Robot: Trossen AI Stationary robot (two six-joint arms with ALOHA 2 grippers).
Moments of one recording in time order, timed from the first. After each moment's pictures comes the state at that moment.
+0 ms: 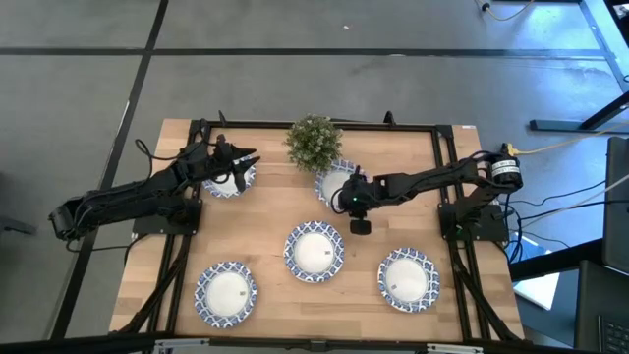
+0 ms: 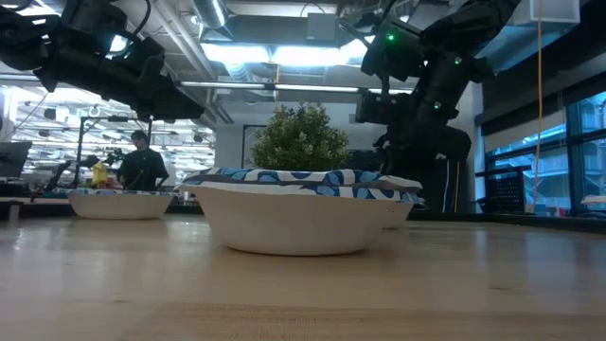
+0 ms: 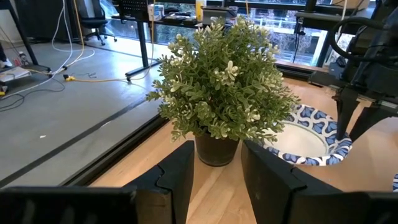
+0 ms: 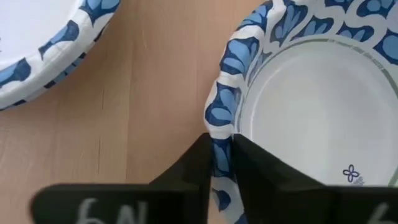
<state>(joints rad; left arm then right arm) 0.59 0.65 0.22 0.25 0.06 -0.02 -0.05 1.66 0.90 -0.29 0.08 -0.11</state>
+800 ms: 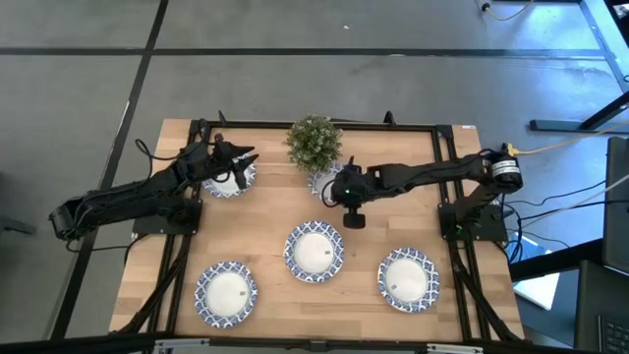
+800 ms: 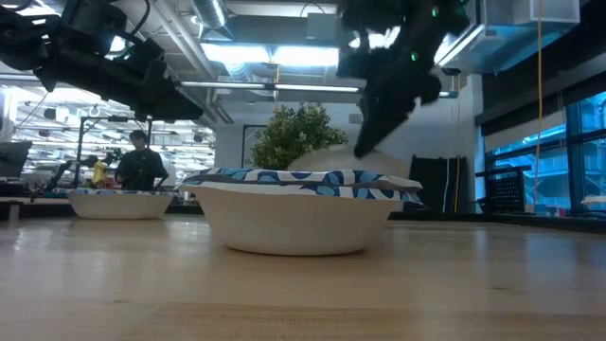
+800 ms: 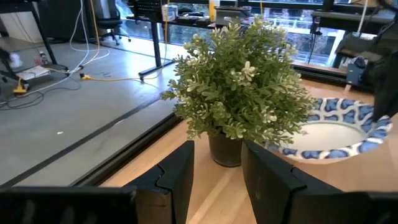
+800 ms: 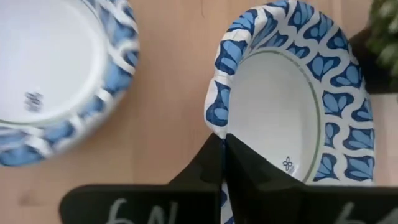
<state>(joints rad) 0.59 0.65 0.22 0.25 0.00 -0.01 -0.03 1.66 1.16 -0.56 0.12 -0.10</state>
